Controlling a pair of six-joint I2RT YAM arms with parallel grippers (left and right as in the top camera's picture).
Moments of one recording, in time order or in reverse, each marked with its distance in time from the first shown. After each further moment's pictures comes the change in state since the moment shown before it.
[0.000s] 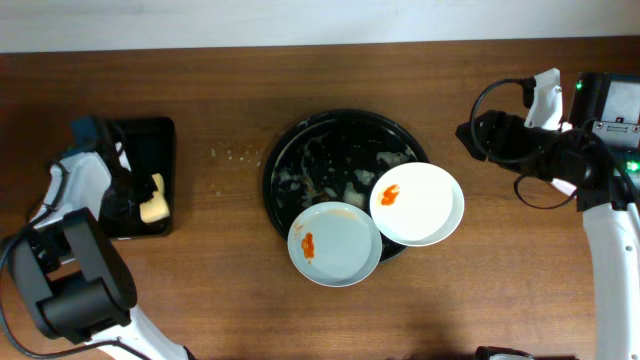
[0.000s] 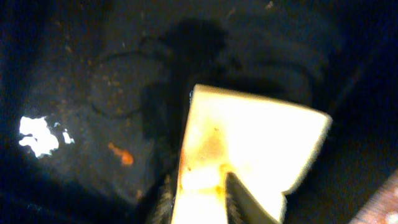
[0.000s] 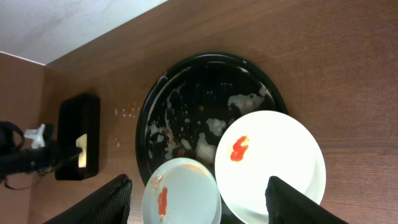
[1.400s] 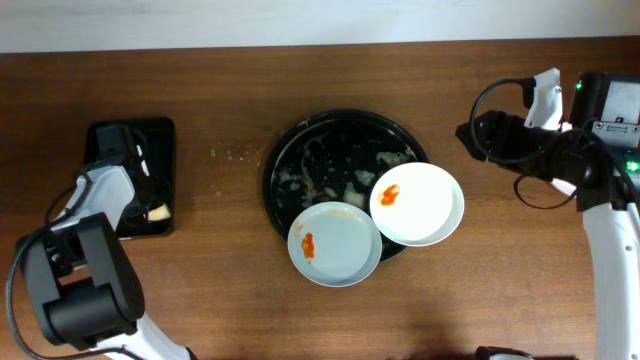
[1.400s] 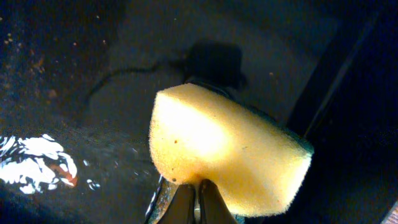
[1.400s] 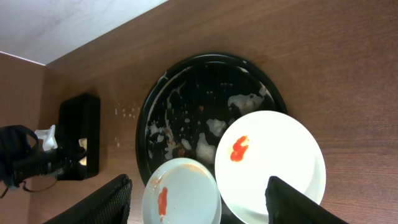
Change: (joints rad) left arm -0.072 -0.050 -0.200 0.246 -0.074 0.003; right arm 0.000 0.000 0.000 0.000 0.000 0.000
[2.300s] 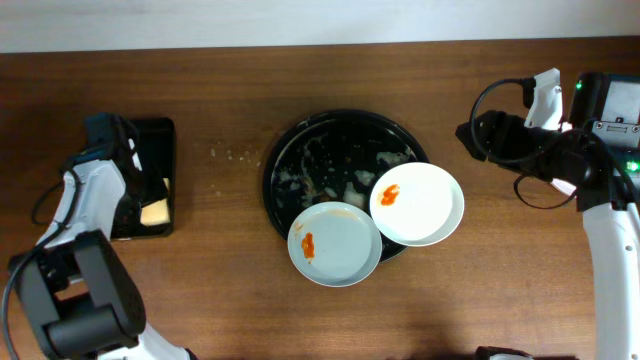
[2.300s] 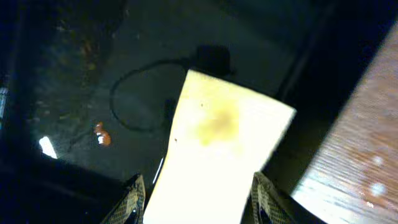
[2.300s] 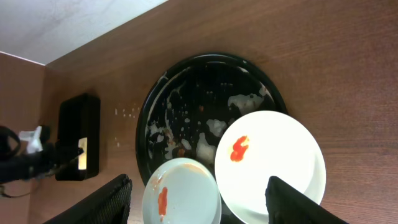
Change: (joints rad) left arm 0.000 -0.067 0.072 -0.172 0.005 0.000; right arm 0.000 0.000 0.000 0.000 0.000 0.001
